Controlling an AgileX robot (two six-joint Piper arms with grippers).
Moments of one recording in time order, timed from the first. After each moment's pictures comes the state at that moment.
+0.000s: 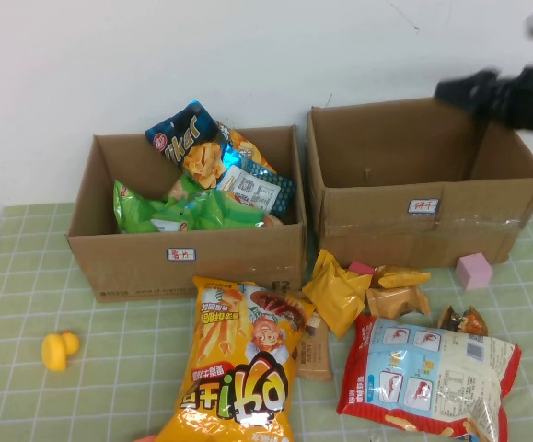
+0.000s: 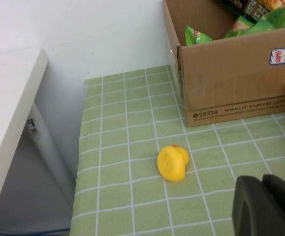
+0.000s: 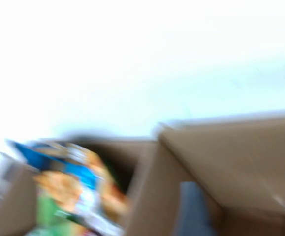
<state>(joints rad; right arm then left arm) -0.04 2.10 -1.52 1.70 0.71 -1.43 0.00 -0.01 0.02 0.05 0.36 0.01</state>
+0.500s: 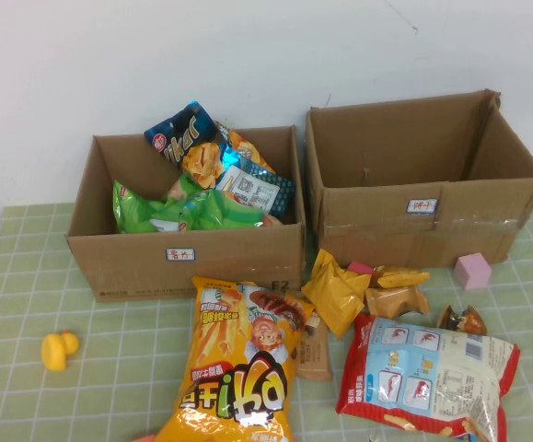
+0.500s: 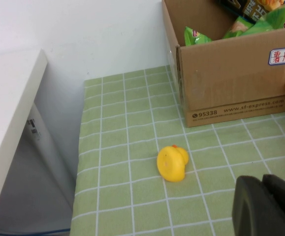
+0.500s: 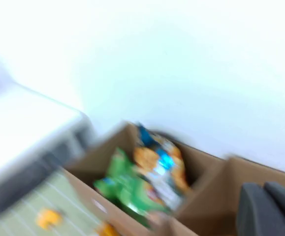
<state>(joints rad) -0.35 1.58 -1.51 1.32 1.25 -1.24 0.00 -0.01 0.02 0.05 0.36 0.01</state>
